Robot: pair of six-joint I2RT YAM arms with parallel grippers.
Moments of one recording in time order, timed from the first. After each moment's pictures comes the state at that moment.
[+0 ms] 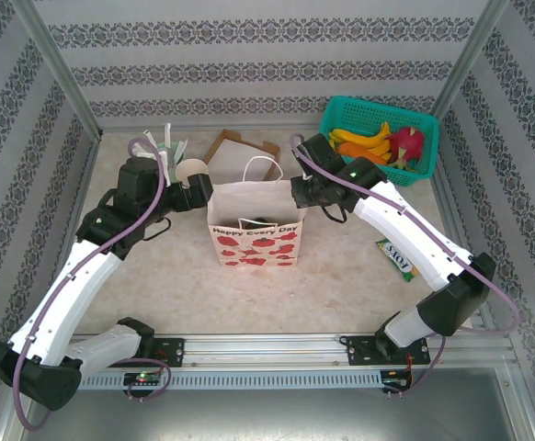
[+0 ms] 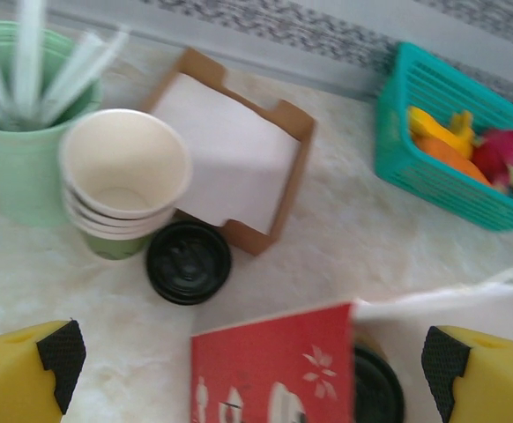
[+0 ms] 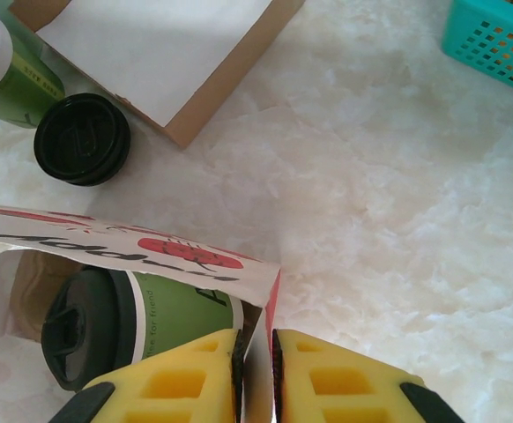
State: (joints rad) left arm -0.36 1.05 1.19 -0.71 -0.05 -0.51; right arm 0.64 1.51 1.58 -1.05 0.15 0.42
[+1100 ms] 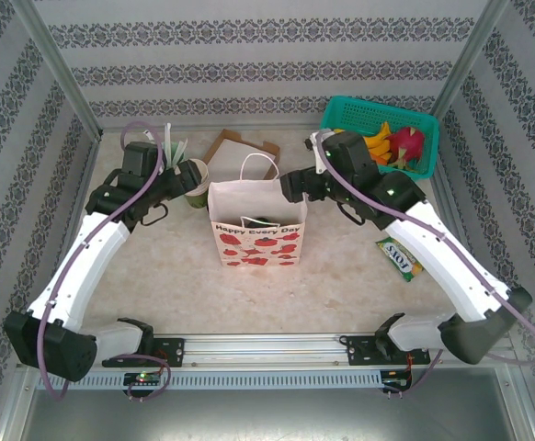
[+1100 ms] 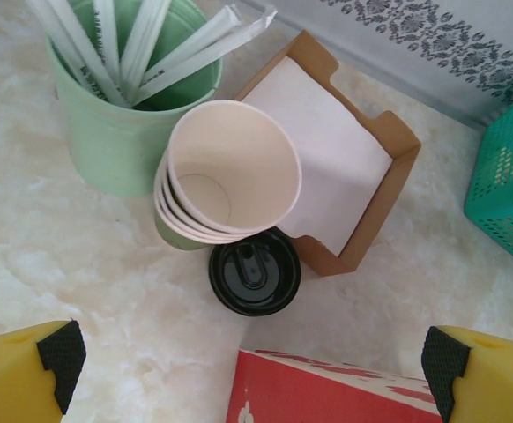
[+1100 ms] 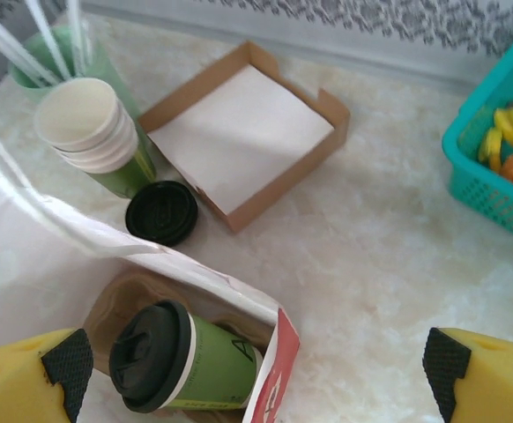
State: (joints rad) left arm -0.23 1.23 1.27 -0.77 -0.04 -0.61; right arm 0.63 1.30 1.51 -0.86 0.08 0.22
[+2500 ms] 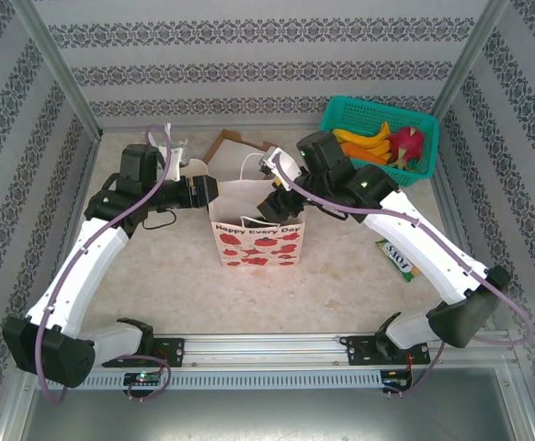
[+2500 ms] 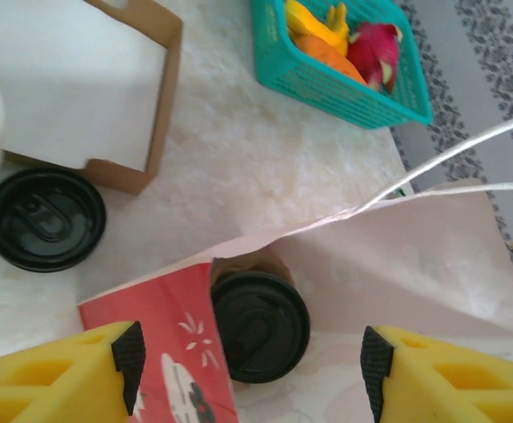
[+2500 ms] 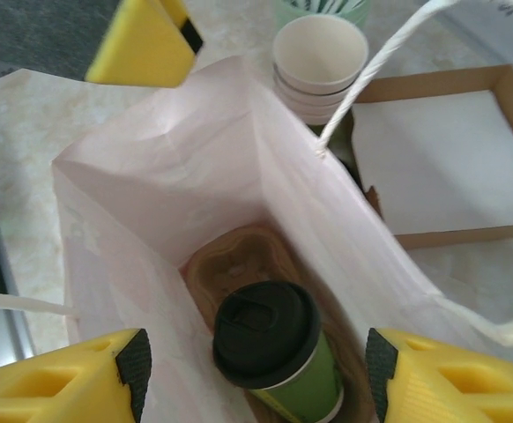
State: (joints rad) left arm -0.23 1.18 1.22 -0.69 0.46 -0.40; right arm 0.69 1.43 1.57 -0.86 -0.29 -0.17
